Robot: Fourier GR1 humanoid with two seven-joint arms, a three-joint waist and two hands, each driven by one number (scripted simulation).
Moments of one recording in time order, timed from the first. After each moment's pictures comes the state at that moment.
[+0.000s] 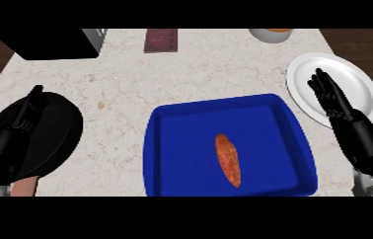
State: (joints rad) left arm 0.07 0.58 -0.09 -1.68 0.18 0.19 0.03; right arm -0.06 -0.49 0.12 -1.68 -0.19 0.01 -0.24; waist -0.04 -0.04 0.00
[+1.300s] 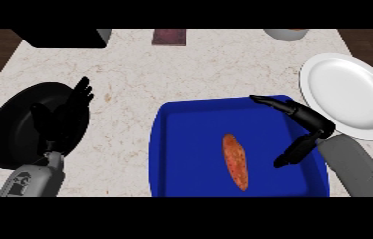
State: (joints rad) left arm -0.15 0.37 -0.12 -1.41 0.22 0.17 0.13; right arm -0.41 -0.49 0.34 -1.01 0.10 0.40 -0.74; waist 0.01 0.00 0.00
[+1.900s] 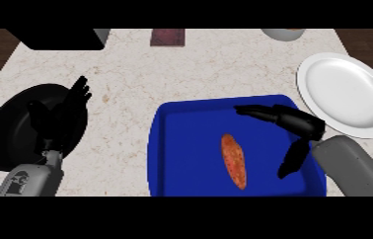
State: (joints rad) left arm -0.16 0.35 -0.08 -1.41 0.19 0.14 0.15; right arm -0.41 -0.52 0.43 -1.18 0.28 0.46 -0.60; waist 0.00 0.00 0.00
